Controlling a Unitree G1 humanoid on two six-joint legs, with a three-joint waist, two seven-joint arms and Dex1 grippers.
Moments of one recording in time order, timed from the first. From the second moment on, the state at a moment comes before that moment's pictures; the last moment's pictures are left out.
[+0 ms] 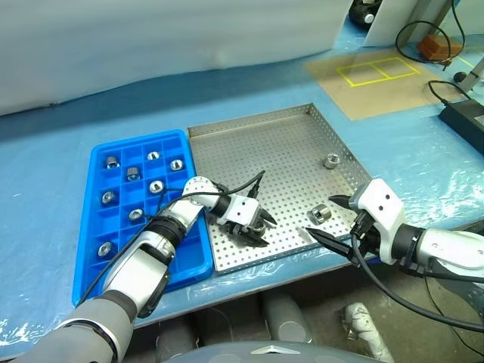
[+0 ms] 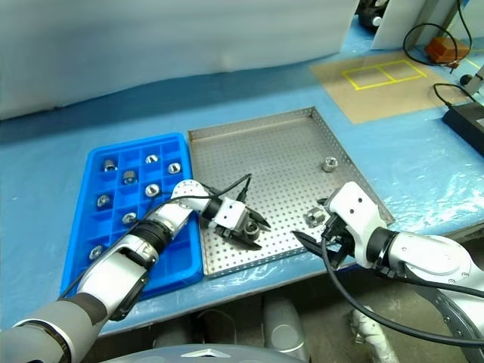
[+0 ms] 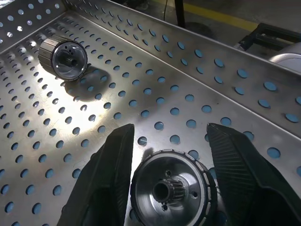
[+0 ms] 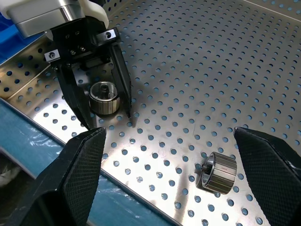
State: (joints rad) left arm -0.78 0.17 -0.40 0.85 0.06 -0.60 -1.41; right arm 0.11 -0.91 -0.29 -0.90 0.68 0.96 0.52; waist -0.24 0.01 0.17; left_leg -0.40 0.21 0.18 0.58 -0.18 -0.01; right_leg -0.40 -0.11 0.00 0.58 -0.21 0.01
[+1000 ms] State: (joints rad) left arm -0.57 0.42 -0.14 0.19 -0.24 -0.07 -1.21; right arm -0.36 -0.83 0.05 -0.56 0.54 0.76 0.73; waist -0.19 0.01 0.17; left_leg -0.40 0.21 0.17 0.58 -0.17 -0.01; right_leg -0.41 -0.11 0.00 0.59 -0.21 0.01
